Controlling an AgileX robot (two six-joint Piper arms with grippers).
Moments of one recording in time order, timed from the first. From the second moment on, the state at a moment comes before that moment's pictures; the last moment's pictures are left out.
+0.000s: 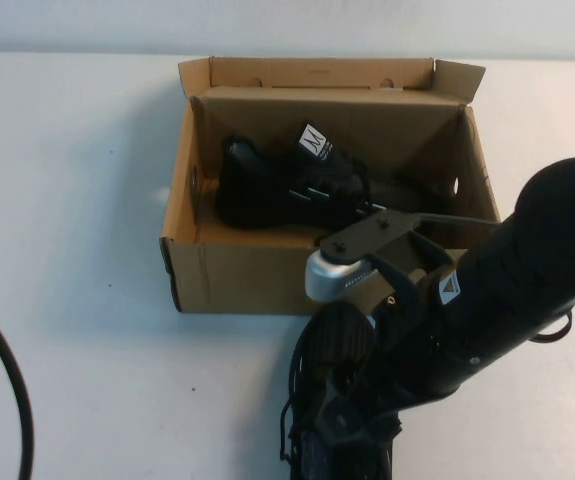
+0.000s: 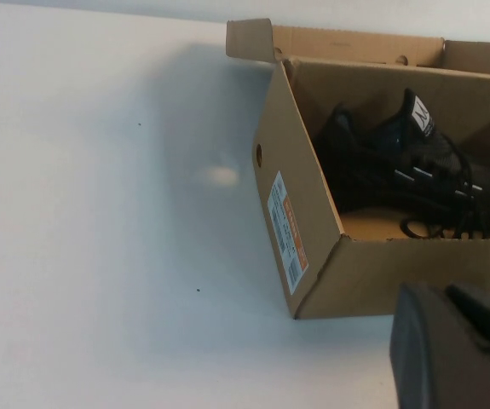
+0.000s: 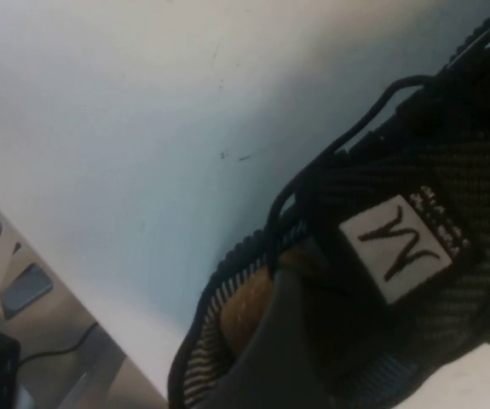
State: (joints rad) right arm 0.73 1.46 -1.12 0.39 1.00 -0.15; left arm -0.12 0.58 -0.83 -0.27 0.80 0.12
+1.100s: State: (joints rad) right arm 0.89 1.53 -1.06 0.01 0.90 0.17; left arm -0.12 0.58 -0.83 -0.27 0.80 0.12
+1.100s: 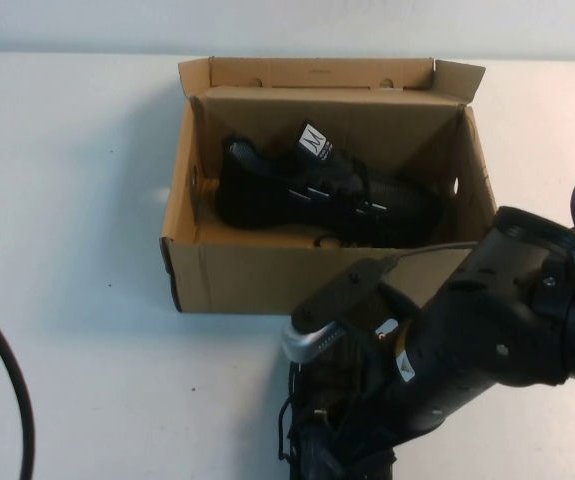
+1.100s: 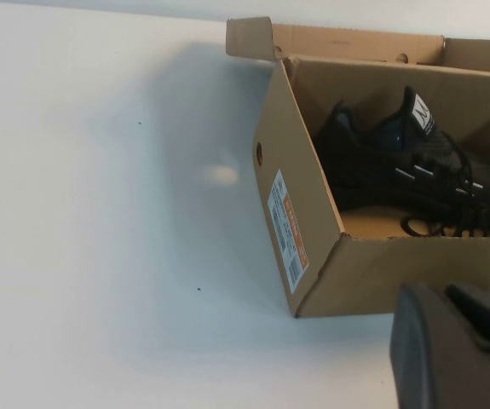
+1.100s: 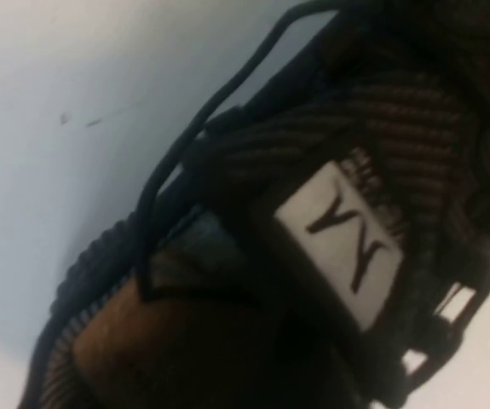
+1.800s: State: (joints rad) right arm 0.89 1.56 -1.06 0.06 0.86 -0.13; left arm -0.12 0.58 -0.83 -0.27 0.80 0.13
